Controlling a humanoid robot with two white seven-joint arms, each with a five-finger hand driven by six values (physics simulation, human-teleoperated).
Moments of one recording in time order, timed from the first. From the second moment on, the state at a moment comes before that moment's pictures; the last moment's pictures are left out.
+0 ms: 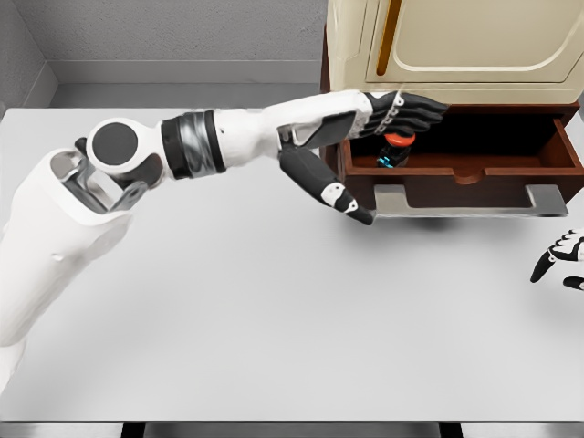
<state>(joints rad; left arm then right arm) -0.81 0.36 -0.67 -1.76 0.59 0.27 -0.60 0.42 -1.22 -0.30 -1.76 -0.07 -0.61 0.61</state>
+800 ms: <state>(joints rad) -0.88 0.22 -0.67 -1.50 0.51 0.49 -0.61 0.43 -1.22 -0.30 -1.76 -0.07 -0.61 0.61</state>
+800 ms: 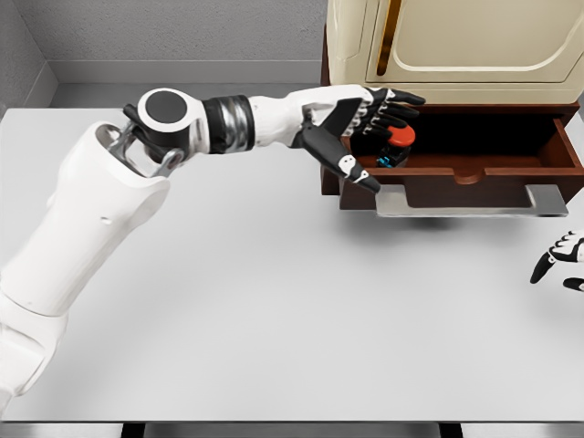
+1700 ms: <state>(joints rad) -0.90 0.16 -0.67 -1.44 0.47 0.52 -0.61 0.43 -1.22 -0.30 -1.76 -0.07 -0.61 0.61</state>
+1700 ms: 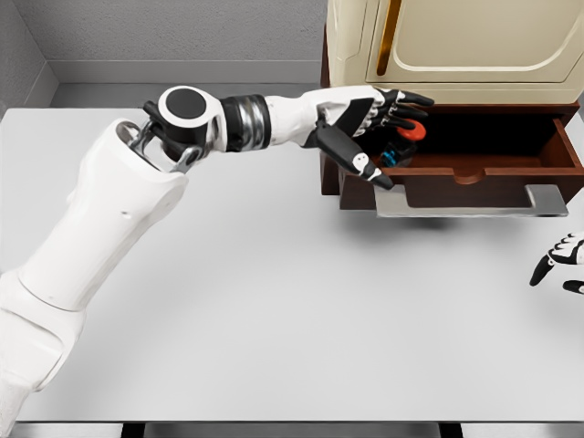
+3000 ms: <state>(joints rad) -0.27 0.83 -0.41 -1.62 0.51 -0.61 -0.61 0.38 -1.26 -0.29 -1.76 -0.07 -0.61 0.61</state>
